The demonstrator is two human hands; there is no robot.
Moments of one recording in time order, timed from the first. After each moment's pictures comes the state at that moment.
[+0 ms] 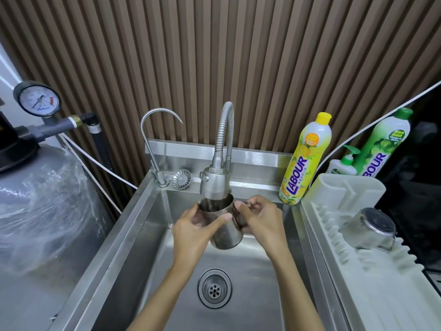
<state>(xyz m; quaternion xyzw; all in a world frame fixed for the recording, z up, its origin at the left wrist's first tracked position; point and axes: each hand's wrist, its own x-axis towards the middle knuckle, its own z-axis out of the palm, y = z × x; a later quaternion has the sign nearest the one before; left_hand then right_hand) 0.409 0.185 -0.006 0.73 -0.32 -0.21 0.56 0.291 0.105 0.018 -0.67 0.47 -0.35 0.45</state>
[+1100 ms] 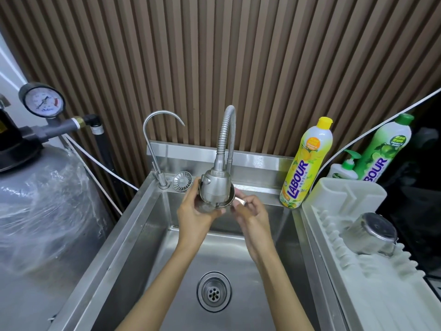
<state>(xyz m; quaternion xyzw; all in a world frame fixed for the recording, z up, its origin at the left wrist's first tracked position) 0.422 0.160 0.002 0.65 -0.34 -0.21 0.64 0.316 0.104 0.003 -0.46 0.31 -0.45 0.70</state>
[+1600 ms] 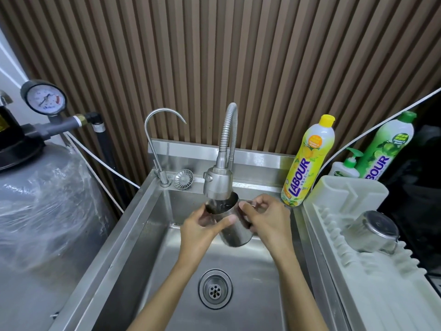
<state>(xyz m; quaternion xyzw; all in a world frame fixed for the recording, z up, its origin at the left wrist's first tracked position) 0.410 0.181 -0.010 0.69 -0.31 -0.30 0.58 0.291 0.107 0.029 -0.67 0.52 -0.35 0.39</state>
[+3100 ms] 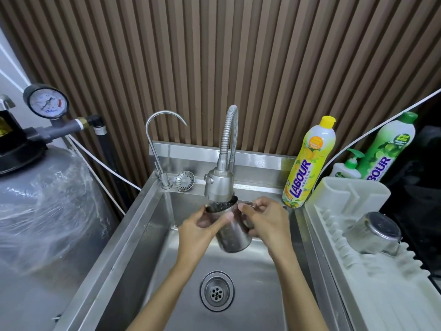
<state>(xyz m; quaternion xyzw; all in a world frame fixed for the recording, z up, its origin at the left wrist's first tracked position) 0.413 0.185 -0.006 0.70 -0.32 -0.28 0.58 0.296 0.107 0.034 -0.66 0.53 -0.32 0.43</state>
